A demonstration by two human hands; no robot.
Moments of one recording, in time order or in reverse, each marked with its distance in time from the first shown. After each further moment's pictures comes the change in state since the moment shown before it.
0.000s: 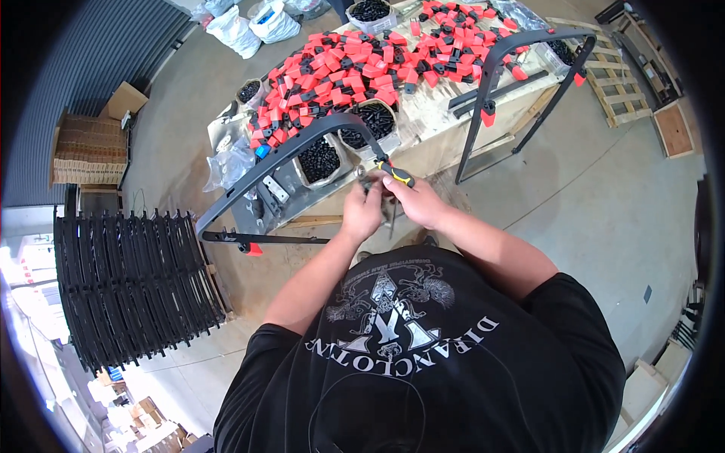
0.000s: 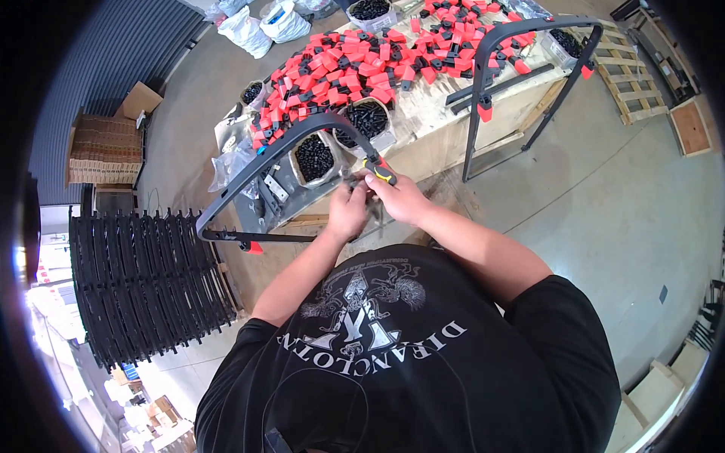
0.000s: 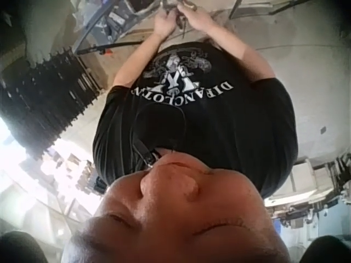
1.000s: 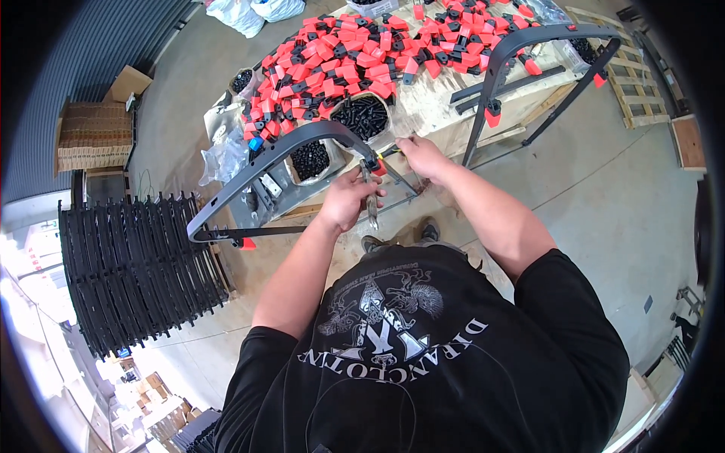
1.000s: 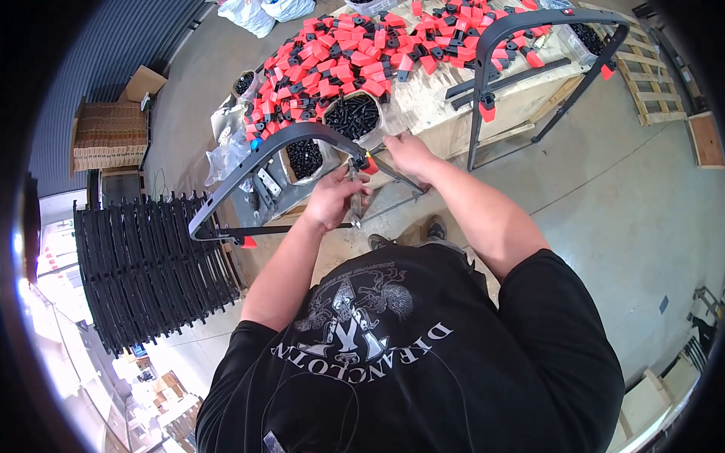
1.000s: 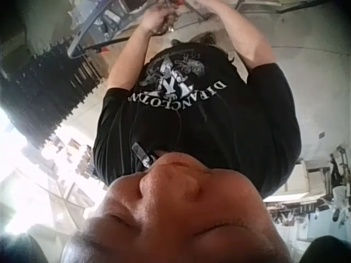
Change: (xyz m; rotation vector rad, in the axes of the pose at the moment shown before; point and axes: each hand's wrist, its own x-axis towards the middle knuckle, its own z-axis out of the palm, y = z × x) left_hand 0.041 0.036 0.011 -0.337 -0.120 -0.471; right_hand 0.111 0.015 -0.109 -0.379 0.203 0.174
